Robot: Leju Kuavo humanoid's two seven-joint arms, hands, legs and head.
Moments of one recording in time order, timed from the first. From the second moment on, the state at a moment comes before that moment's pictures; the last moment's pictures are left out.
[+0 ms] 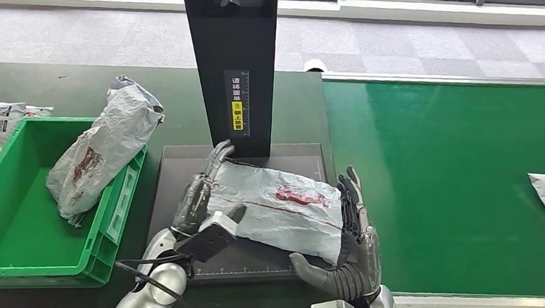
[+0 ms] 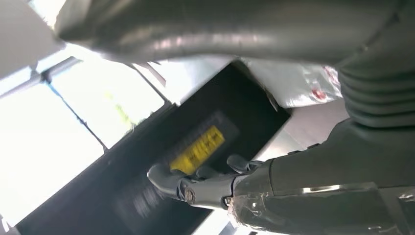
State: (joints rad) left arm -0.23 -0.28 -0.36 -1.14 -0.78 0.39 -0.46; right arm 0.19 0.17 0.17 -1.72 0.58 -0.30 -0.70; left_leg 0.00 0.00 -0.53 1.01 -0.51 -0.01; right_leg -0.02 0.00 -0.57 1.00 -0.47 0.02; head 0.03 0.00
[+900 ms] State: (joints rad) left arm -0.43 -0.38 -0.62 -0.62 -1.02 0.28 -0.28; right arm 0.15 0.19 0.17 -1.74 0.57 -0.22 -0.70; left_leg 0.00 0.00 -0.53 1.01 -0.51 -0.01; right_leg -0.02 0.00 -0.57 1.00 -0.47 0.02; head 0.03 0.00
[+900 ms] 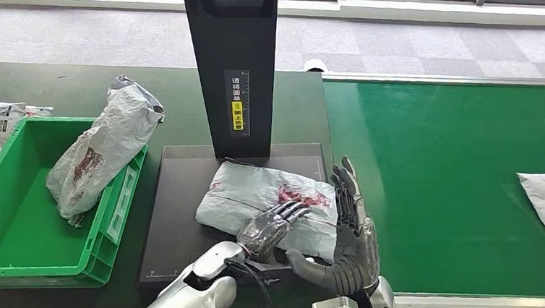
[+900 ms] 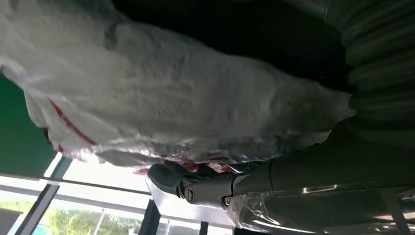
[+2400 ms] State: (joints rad) left arm -0.18 -0.30 -0.37 -1.25 -0.71 0.70 -0.55; right arm 0.18 0.20 0.17 -1.74 0.60 -0.27 -0.70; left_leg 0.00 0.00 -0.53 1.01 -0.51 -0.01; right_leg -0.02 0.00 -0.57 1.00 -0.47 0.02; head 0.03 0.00
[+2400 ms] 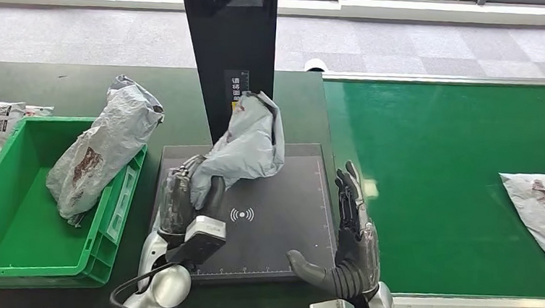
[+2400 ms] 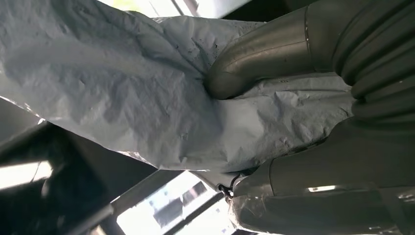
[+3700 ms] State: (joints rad) left arm -0.08 -0.28 0.24 -1.69 -0.30 0.70 -0.70; right arm 0.30 0.22 0.17 -1.83 0.60 -0.27 -0.70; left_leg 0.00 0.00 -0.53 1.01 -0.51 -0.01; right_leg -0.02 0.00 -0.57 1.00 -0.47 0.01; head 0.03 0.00
